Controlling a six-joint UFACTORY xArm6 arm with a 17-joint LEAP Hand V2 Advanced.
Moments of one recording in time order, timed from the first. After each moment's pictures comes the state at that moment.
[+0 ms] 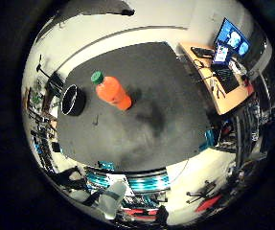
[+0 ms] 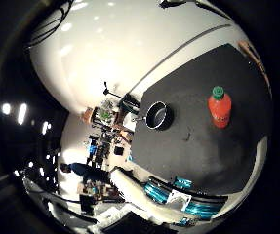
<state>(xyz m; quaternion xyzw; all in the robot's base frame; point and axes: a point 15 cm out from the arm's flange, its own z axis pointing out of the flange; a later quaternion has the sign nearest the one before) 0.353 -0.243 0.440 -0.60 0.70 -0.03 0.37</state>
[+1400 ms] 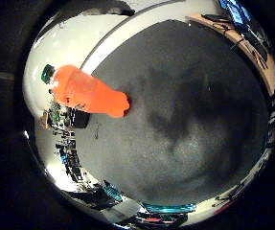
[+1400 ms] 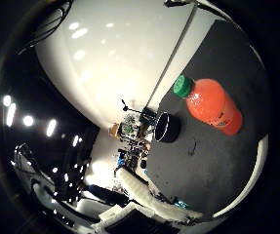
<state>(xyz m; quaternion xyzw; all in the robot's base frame) 0.382 -0.289 0.277 -0.54 0.69 0.08 0.48</state>
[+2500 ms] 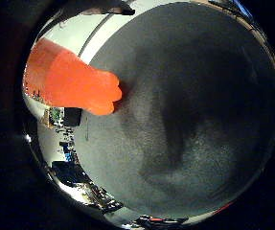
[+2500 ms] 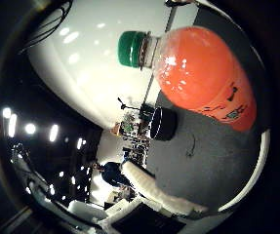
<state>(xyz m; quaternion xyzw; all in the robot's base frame) 0.423 -0.240 0.224 -0.55 0.68 0.13 0.47</state>
